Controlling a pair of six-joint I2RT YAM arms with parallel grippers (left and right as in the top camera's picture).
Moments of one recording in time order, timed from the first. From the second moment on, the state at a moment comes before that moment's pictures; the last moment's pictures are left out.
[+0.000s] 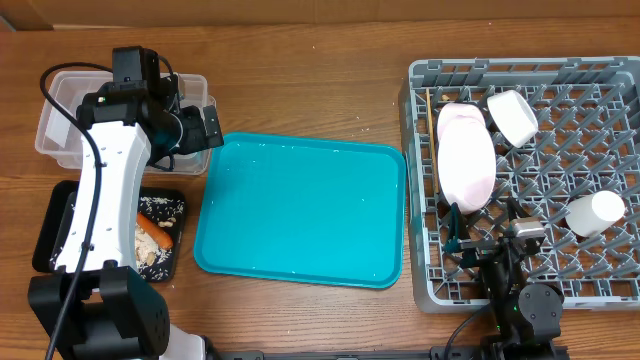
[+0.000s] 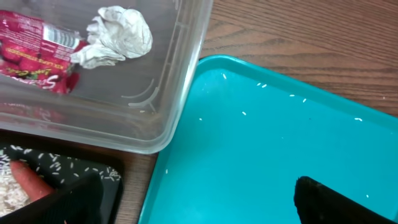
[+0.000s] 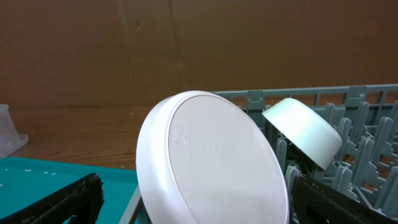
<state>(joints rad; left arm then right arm) 0.09 1.69 1.51 -1.05 0.12 -0.17 0.10 0.01 0.02 -0.03 -0.02 0.10</state>
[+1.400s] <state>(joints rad) -0.04 0.07 0.44 -0.34 -0.06 0.09 0.10 0.01 0.02 -0.04 -0.02 0.10</state>
